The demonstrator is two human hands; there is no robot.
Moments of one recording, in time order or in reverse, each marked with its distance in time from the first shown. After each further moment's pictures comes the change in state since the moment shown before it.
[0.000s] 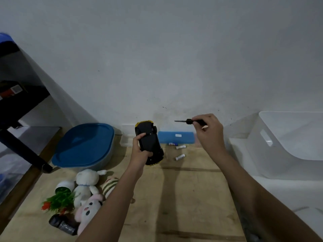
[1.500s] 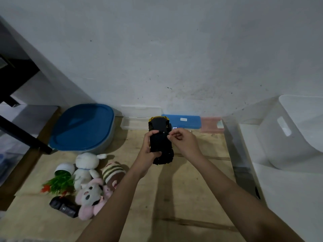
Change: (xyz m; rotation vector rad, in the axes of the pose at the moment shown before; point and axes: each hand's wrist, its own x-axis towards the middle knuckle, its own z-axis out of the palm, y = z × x) left_hand 0.000 -0.049 -0.006 0.029 -0.282 0.063; right_hand -0.050 0.036 0.091 0.177 -0.433 0.386
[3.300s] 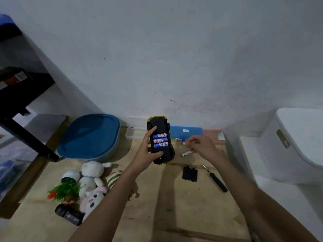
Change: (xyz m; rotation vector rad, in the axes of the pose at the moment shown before) left_hand 0.003 0.038 -0.015 0.202 -0.004 0.093; right_hand 0.012 -0.003 -0.053 -0.109 -0.115 0.200
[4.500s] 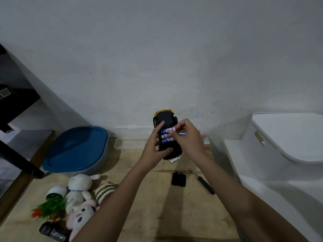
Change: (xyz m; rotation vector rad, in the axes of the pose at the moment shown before) left_hand 0.012 0.041 0.054 0.078 -0.068 0.249; right_hand -0.030 -0.058 -0.009 0.196 0.359 -0.358
